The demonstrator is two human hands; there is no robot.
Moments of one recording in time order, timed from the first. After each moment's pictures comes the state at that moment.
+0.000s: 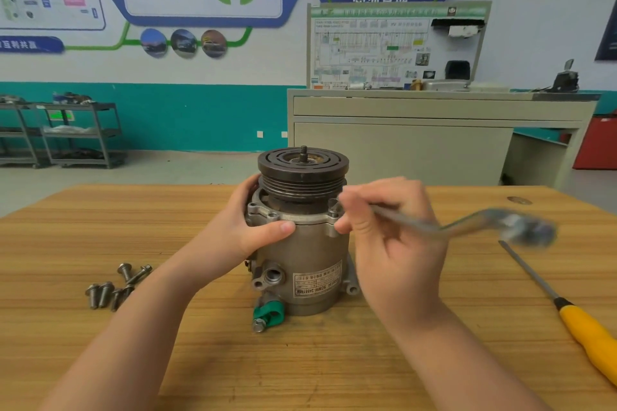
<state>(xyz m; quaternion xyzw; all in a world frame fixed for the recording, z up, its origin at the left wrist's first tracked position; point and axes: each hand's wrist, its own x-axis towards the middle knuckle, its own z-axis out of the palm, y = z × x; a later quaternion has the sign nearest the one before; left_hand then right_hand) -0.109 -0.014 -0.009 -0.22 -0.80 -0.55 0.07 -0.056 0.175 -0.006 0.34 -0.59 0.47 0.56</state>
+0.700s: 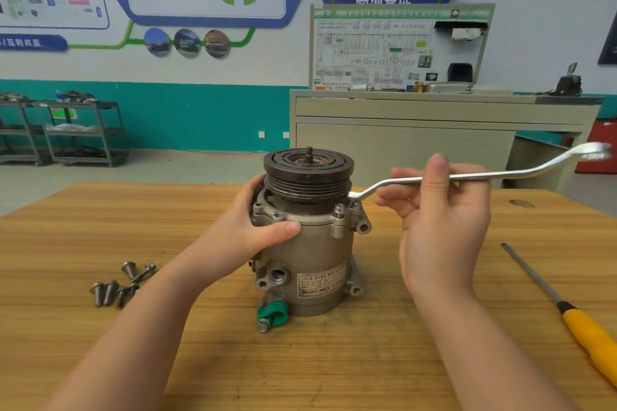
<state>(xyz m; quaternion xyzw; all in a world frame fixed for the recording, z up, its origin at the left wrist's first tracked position) -0.110 -0.013 -0.008 -0.22 -0.79 -0.57 0.07 -0.066 0.193 0.009 0.16 -0.46 0.76 0.43</state>
